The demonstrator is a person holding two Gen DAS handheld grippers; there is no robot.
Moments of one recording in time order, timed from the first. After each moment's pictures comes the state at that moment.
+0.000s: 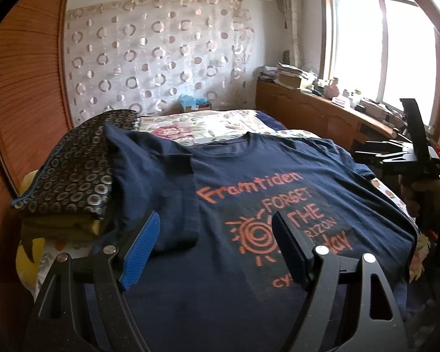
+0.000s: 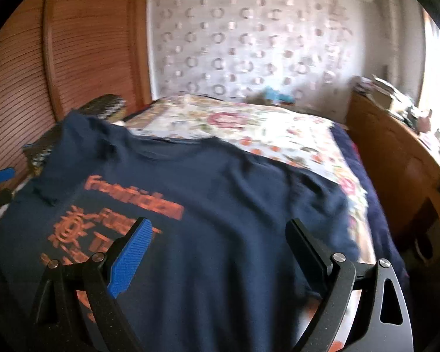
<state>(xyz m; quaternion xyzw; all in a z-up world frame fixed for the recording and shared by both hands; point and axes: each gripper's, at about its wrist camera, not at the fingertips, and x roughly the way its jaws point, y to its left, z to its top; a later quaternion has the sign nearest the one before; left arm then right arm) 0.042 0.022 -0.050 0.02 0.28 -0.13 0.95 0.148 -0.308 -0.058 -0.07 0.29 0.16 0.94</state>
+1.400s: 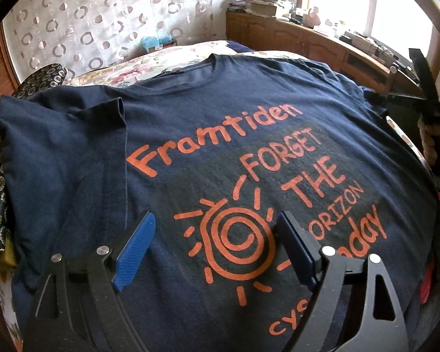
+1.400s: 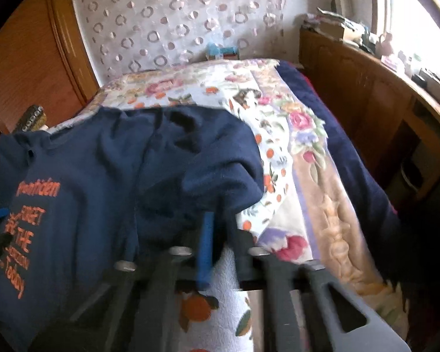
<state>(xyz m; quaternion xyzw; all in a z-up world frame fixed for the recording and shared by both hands) 0.121 -0.037 -0.107 0.09 0.43 -0.18 0.88 0.187 -0.432 -0.088 0.03 0.38 0.08 0.92</state>
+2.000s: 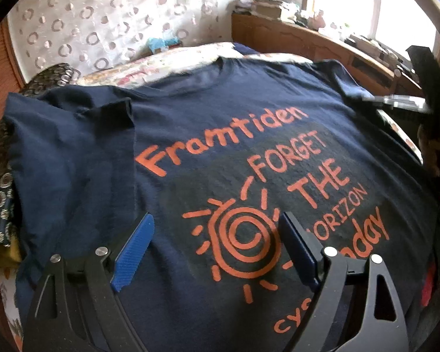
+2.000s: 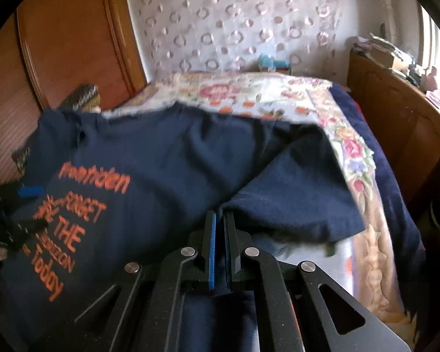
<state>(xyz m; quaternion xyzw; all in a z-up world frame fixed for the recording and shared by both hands) 0.119 -0.032 -0.102 0.09 0.42 -0.17 0.89 0.179 -0.355 -0.101 -0.02 0.36 0.18 0.92</state>
